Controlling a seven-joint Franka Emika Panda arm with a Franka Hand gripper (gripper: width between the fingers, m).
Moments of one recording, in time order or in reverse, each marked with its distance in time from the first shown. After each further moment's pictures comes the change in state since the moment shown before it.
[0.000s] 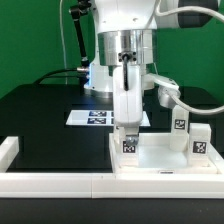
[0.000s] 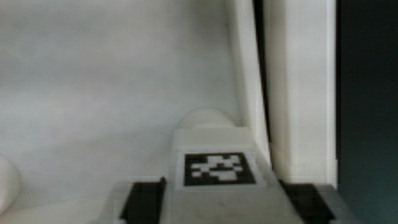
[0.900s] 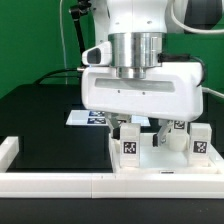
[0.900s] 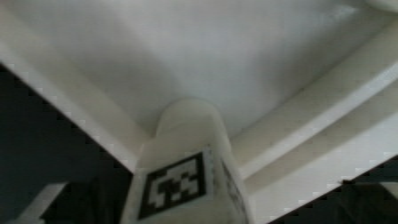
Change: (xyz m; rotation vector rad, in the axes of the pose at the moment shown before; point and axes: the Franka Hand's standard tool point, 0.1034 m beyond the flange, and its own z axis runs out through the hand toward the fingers) arm -0.005 0.000 0.003 -0.006 0.073 -1.173
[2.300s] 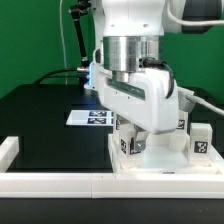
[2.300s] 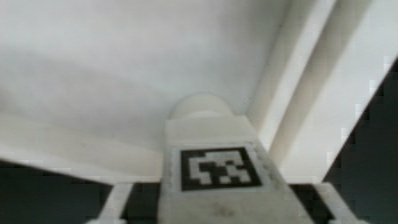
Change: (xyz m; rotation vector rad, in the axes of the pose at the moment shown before) arm 0.009 0.002 0.004 -0.040 -0.073 0.907
